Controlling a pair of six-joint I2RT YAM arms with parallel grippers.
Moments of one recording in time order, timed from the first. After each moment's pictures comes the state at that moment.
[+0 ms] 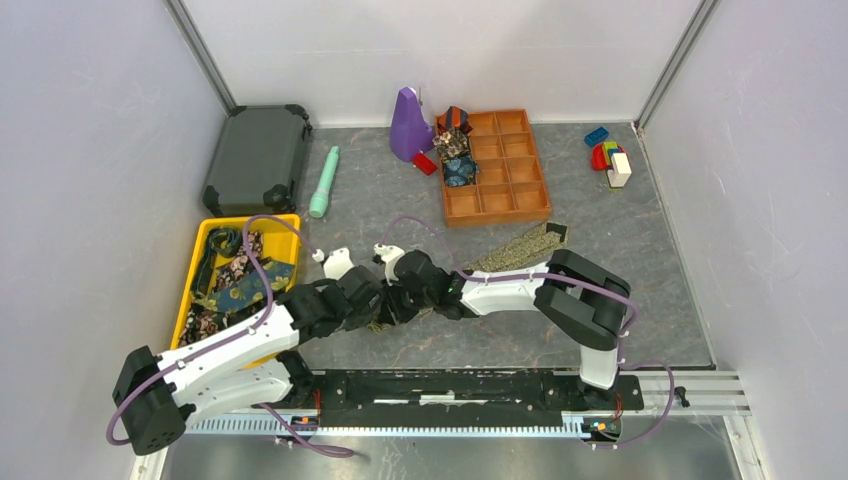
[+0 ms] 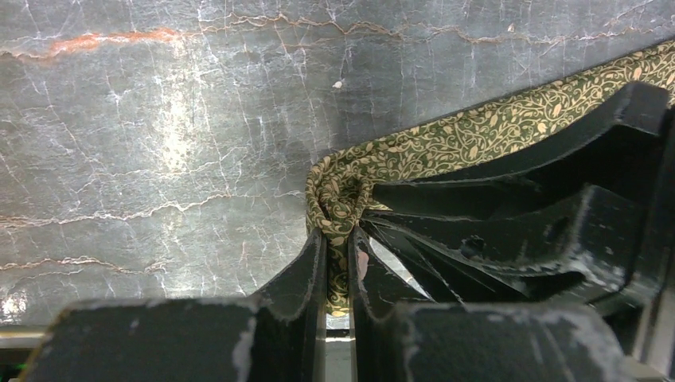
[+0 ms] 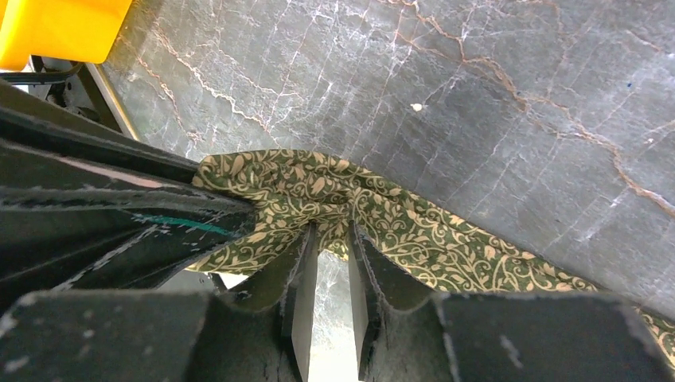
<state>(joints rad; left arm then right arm) -0.89 0.92 0.60 -0.78 -0.39 -1.10 1.11 1.87 1.02 0.17 -0.18 0.48</state>
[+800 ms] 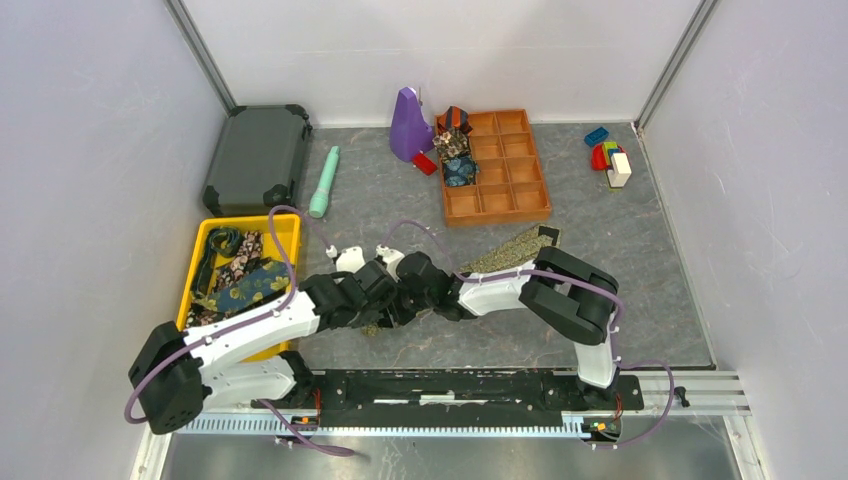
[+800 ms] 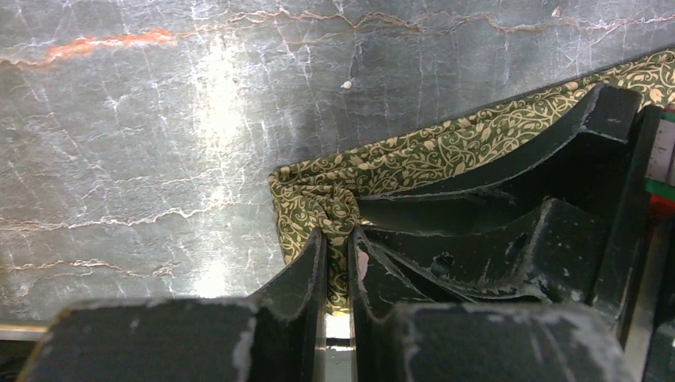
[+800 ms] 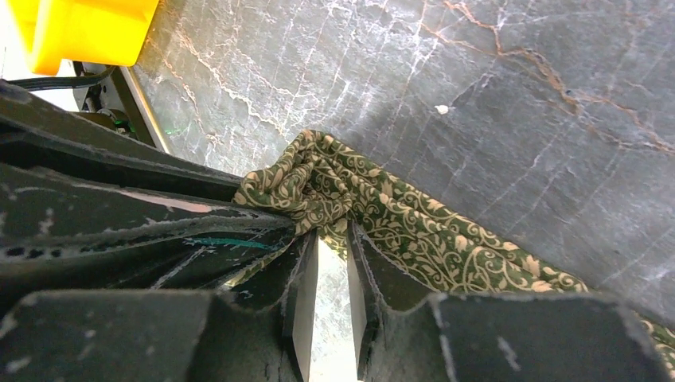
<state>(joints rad) -0.89 1.07 0.65 -0.78 -0.38 -1.06 1.10 1.94 0.99 0.30 -0.29 0.57</state>
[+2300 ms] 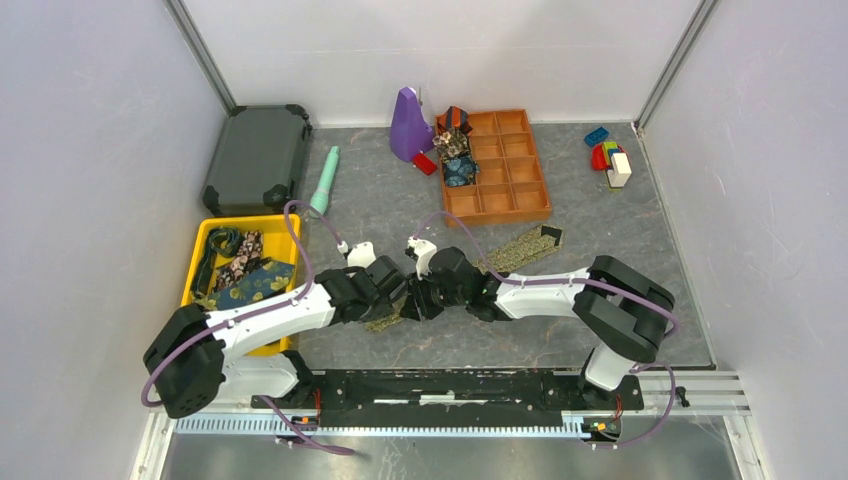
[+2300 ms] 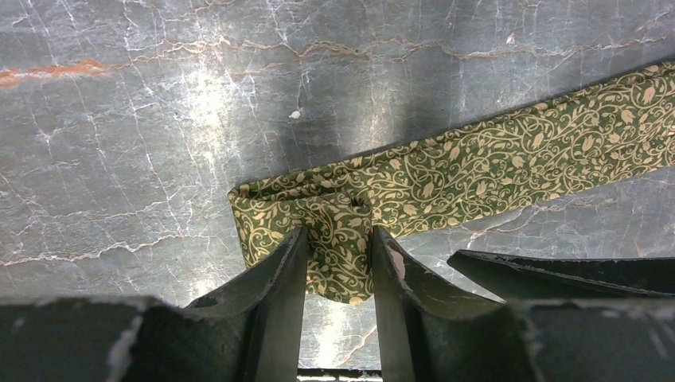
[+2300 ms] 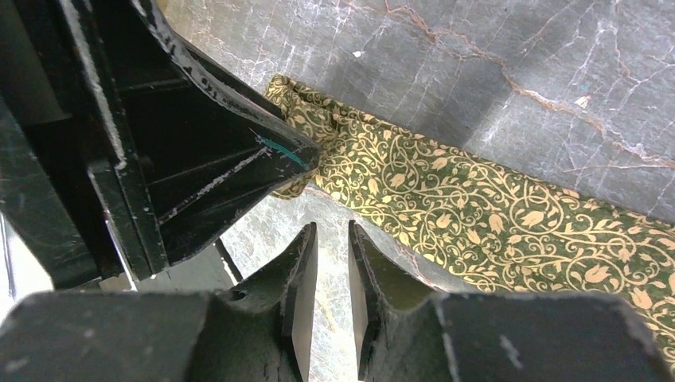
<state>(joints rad) -0.89 1.21 0.67 -0.66 -0.38 -1.06 1.03 1.68 0.79 0.27 -0.23 0.52</state>
